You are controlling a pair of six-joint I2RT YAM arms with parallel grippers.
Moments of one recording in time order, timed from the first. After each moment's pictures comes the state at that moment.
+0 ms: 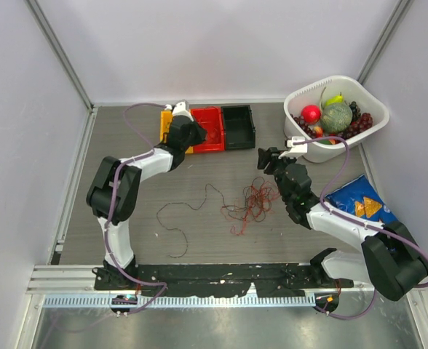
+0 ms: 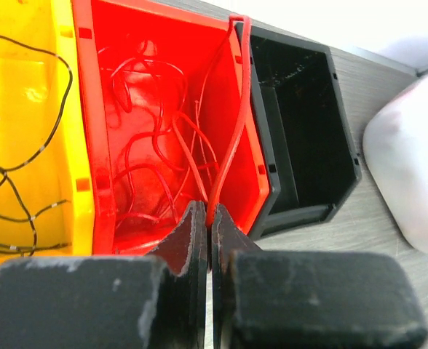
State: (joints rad) left arm -0.44 1.90 1.18 0.39 -0.06 -0.60; right arm 0.55 1.20 0.48 0.71 0.39 0.26
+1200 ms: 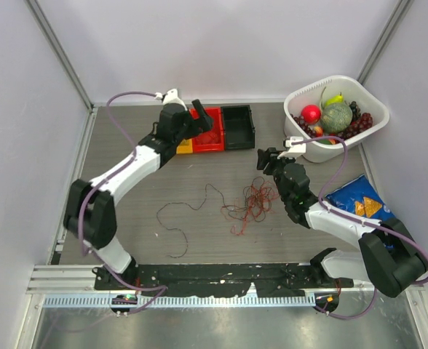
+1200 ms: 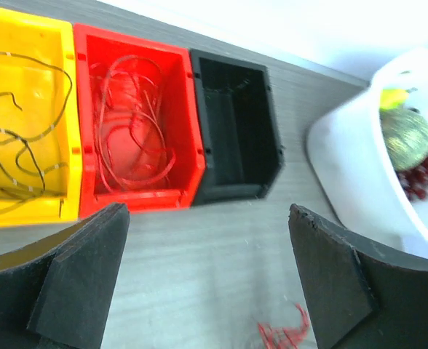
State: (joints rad) left arm -0.48 1.72 1.34 0.00 -0.15 -0.64; right arm 0.55 1.23 0.48 0.72 0.39 0.26
